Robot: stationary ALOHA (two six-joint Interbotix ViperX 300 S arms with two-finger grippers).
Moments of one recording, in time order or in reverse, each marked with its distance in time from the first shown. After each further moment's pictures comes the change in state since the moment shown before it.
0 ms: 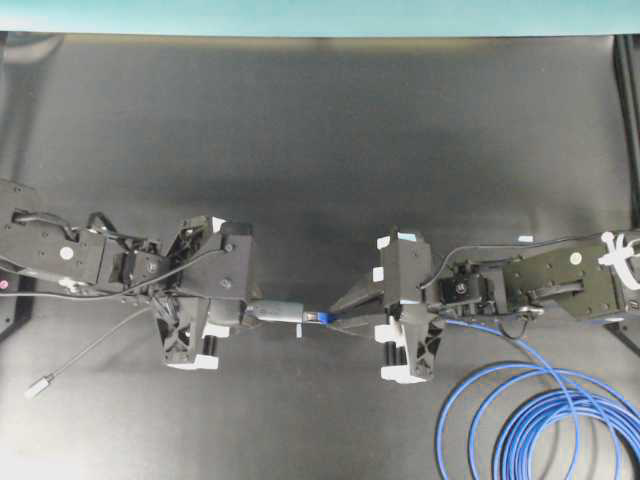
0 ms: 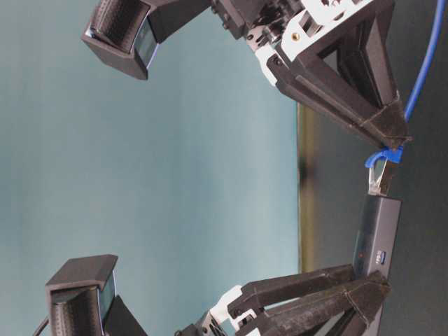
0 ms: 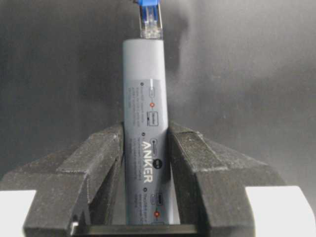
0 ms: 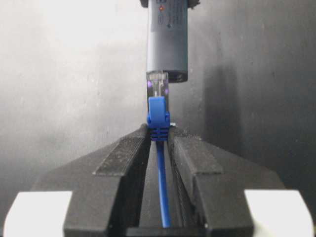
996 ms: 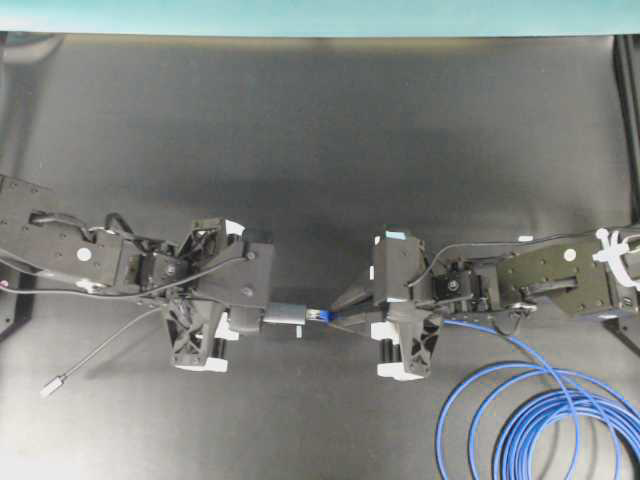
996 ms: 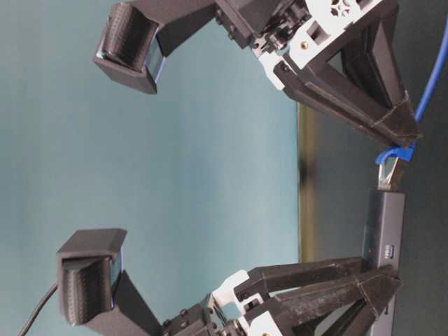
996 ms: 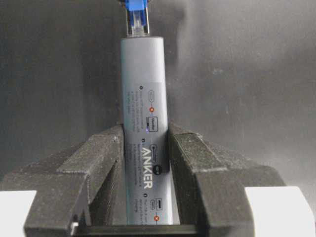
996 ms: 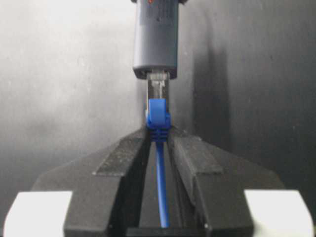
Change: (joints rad) left arm 0.000 0.051 -0.080 0.000 0.117 0.032; right arm -0.009 0.011 -0.034 -0.006 0.095 -0.006
